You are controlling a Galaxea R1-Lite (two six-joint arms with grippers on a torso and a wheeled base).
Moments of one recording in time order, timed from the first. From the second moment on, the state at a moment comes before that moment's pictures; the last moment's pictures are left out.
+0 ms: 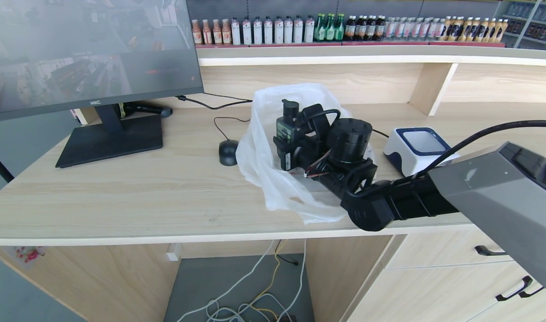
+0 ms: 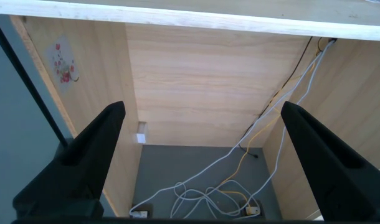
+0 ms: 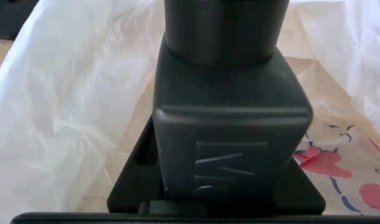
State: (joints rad) left arm 0.00 0.00 0.00 0.00 0.00 0.00; right arm 0.60 2.25 -1.45 -0.91 -0.05 -0.15
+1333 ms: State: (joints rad) left arm 0.00 0.00 0.00 0.00 0.00 0.00; right arm 0.60 2.21 -1.42 -0.98 -0.05 -0.15
